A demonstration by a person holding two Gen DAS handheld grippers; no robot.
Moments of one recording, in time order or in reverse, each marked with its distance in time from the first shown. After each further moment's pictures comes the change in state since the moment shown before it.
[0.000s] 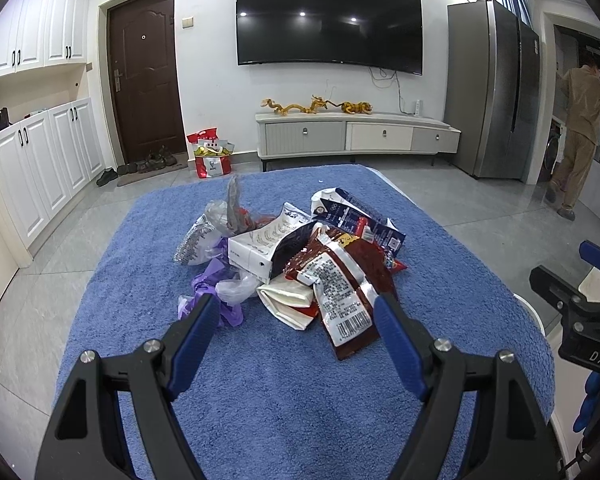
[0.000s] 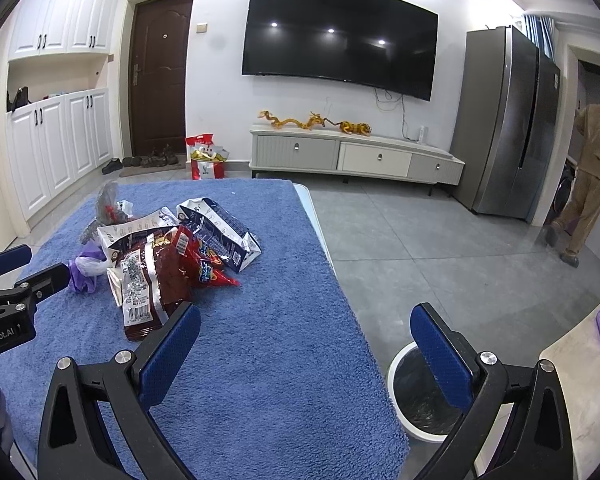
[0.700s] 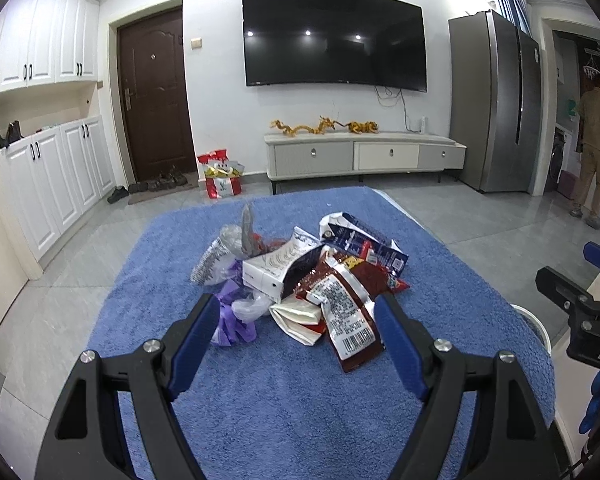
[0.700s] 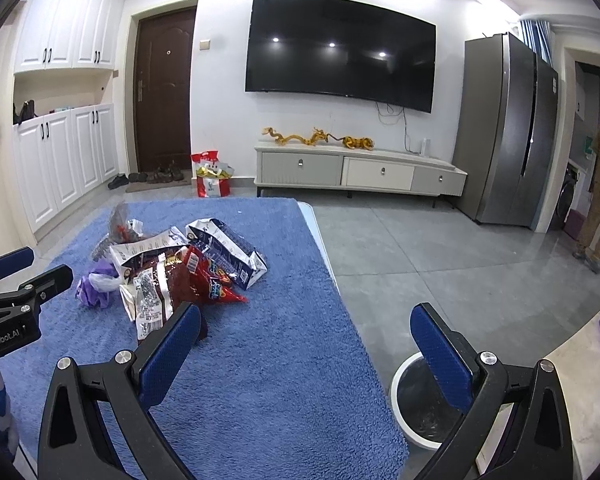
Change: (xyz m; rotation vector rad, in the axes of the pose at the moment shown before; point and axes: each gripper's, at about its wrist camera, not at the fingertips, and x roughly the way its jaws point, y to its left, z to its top) left arm -0.024 0.000 0.005 0.010 -0.084 0.045; right arm -0.020 -0.005 0.007 0.020 -0.054 0.029
